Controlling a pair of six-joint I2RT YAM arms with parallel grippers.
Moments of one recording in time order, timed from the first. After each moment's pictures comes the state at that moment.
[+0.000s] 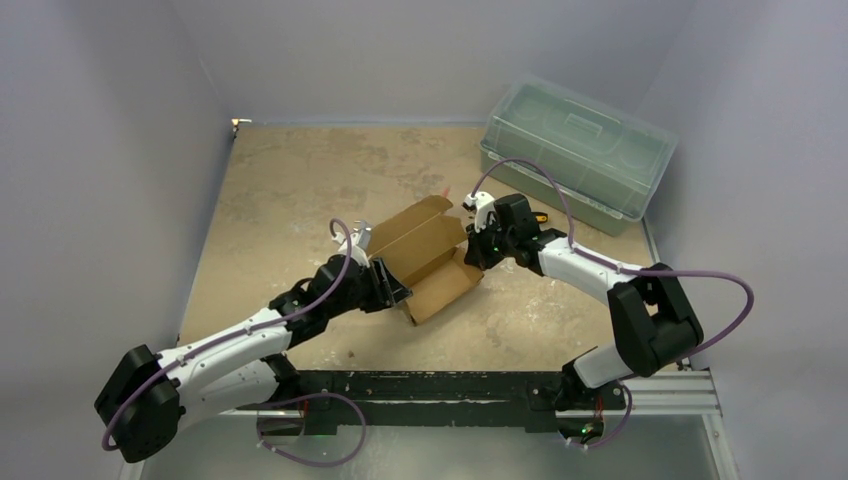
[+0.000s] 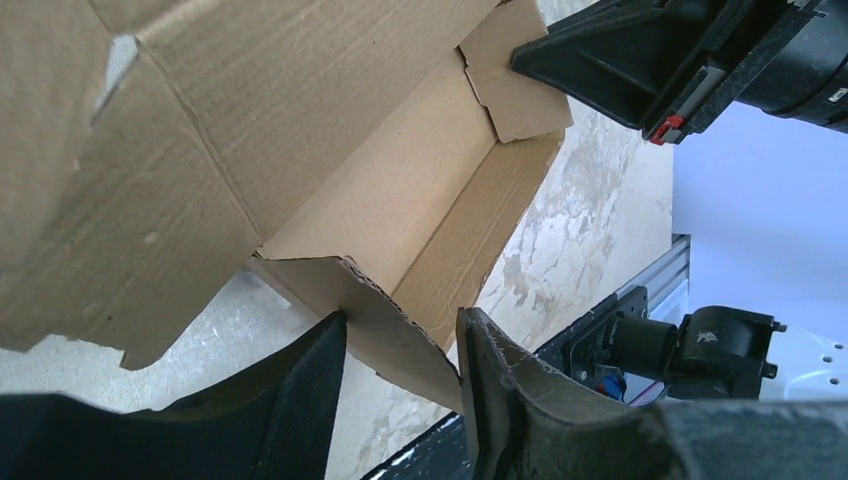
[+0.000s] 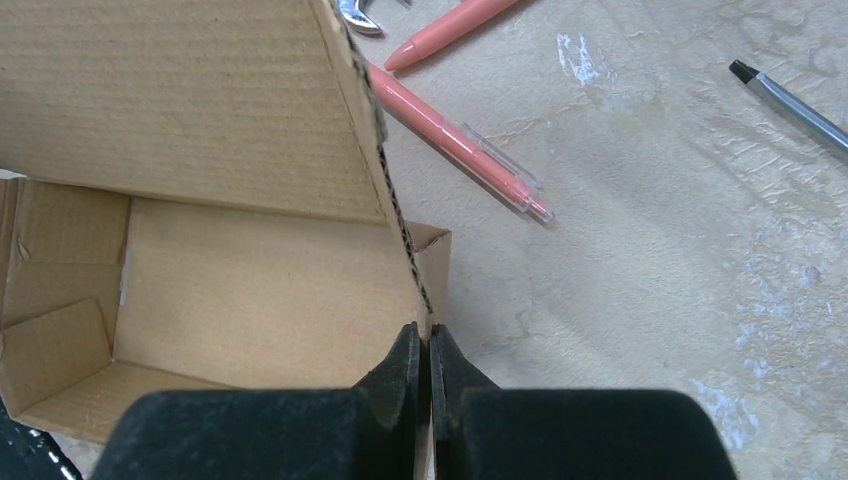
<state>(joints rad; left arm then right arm) -0.78 0.96 0.44 -0.04 0.02 -0.95 0.48 1.49 0.82 -0.14 -0.33 0.01</state>
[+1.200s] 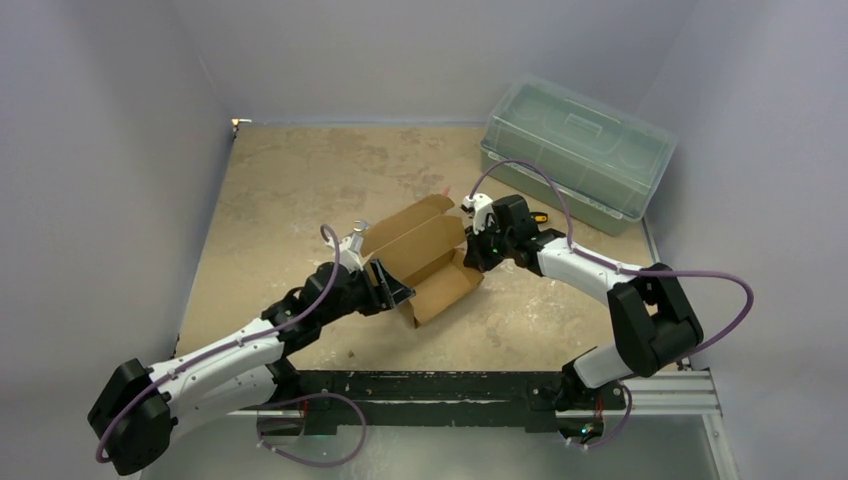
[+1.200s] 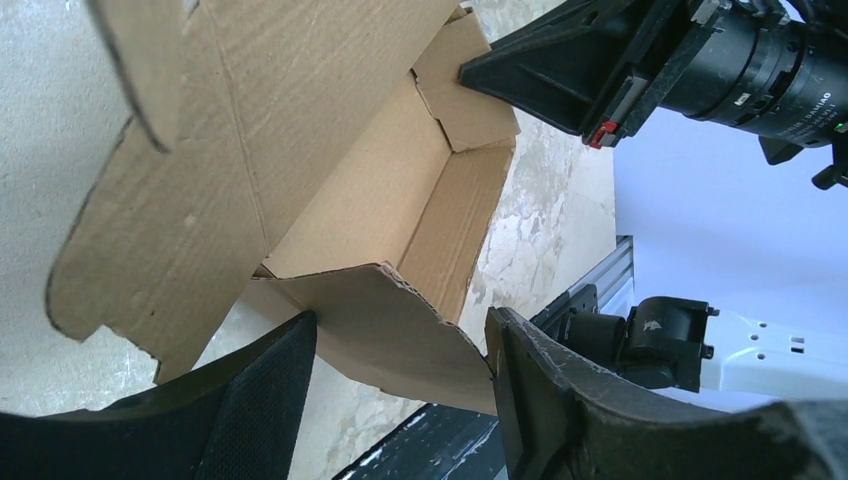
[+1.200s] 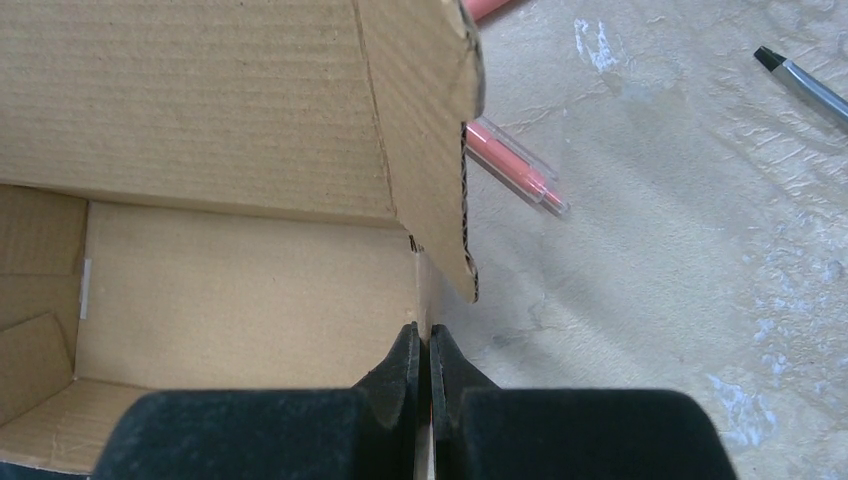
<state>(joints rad) -0.78 0.86 0.36 0.07 0.05 -1.01 0.49 1.49 0.82 -0.16 -0.33 0.01</state>
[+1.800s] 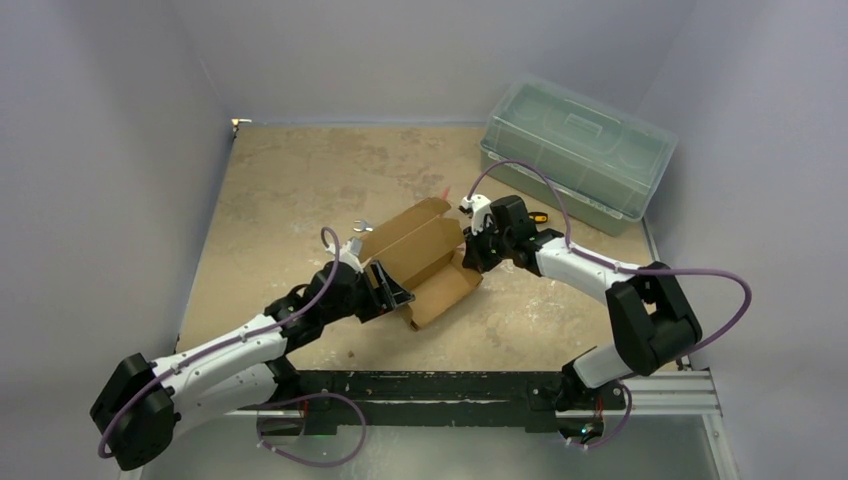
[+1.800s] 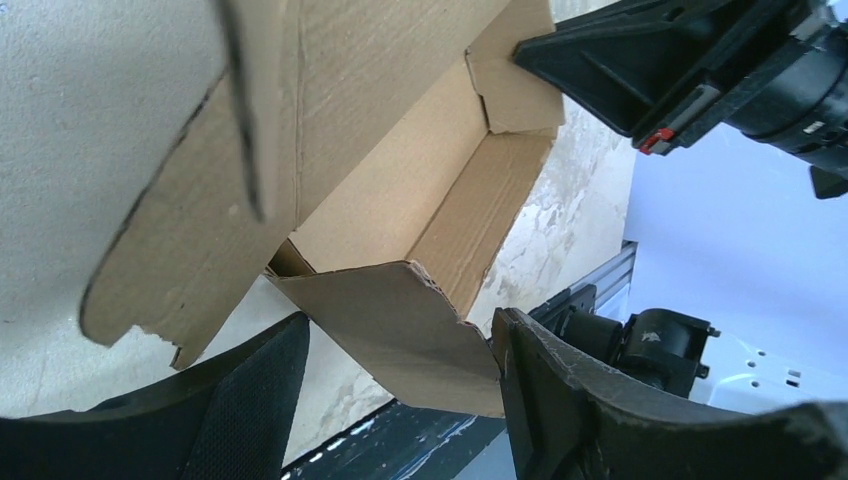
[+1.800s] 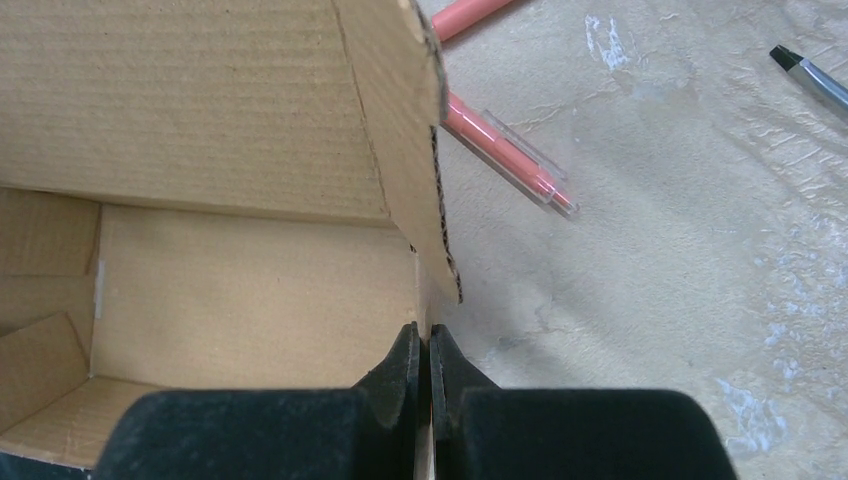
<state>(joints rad) -0.78 0.91 0.38 -0.05 0.06 -1.13 0.50 1.49 0.82 -0.16 -0.33 0.01</state>
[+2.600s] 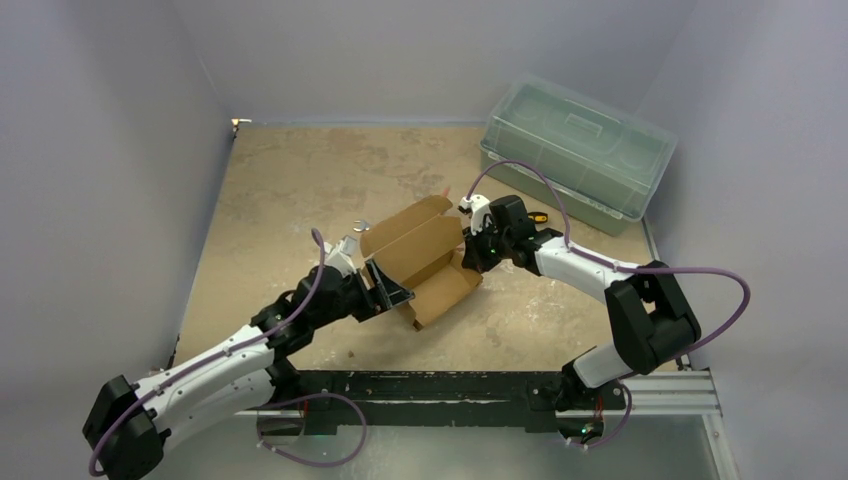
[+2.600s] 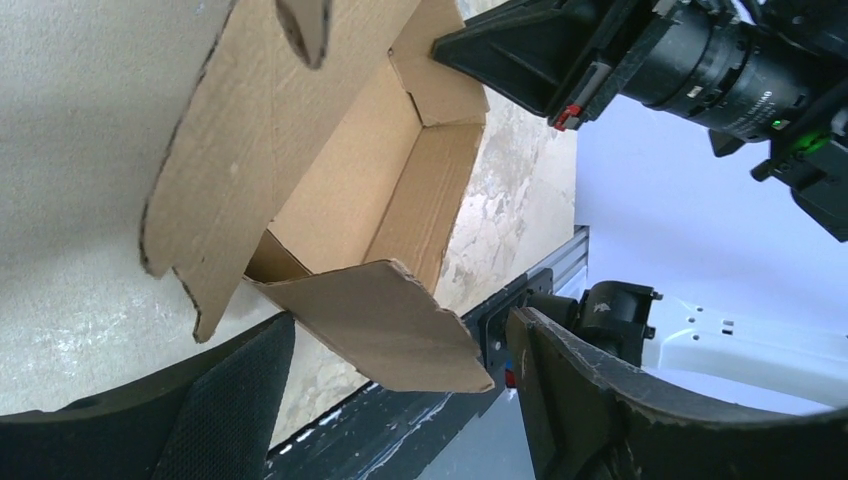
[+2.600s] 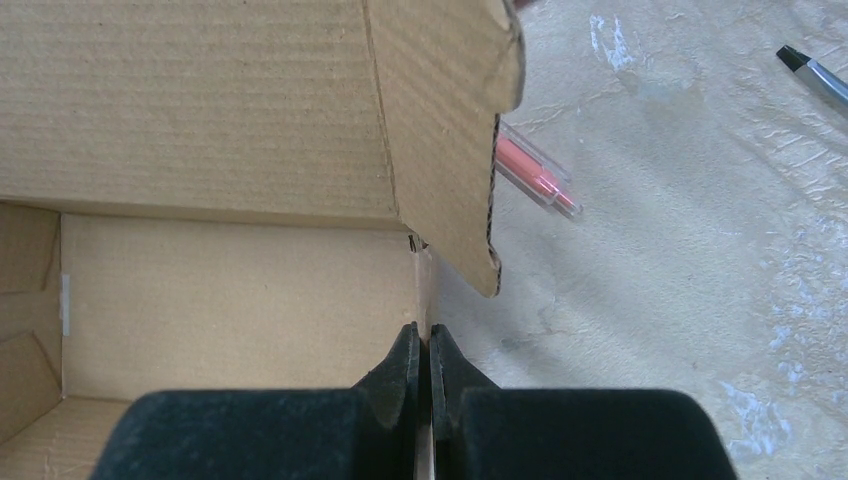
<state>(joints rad) -0.78 0.77 0.37 -0.05 0.09 -1.11 0.51 1.50 0.83 -0.17 -0.33 0.01</state>
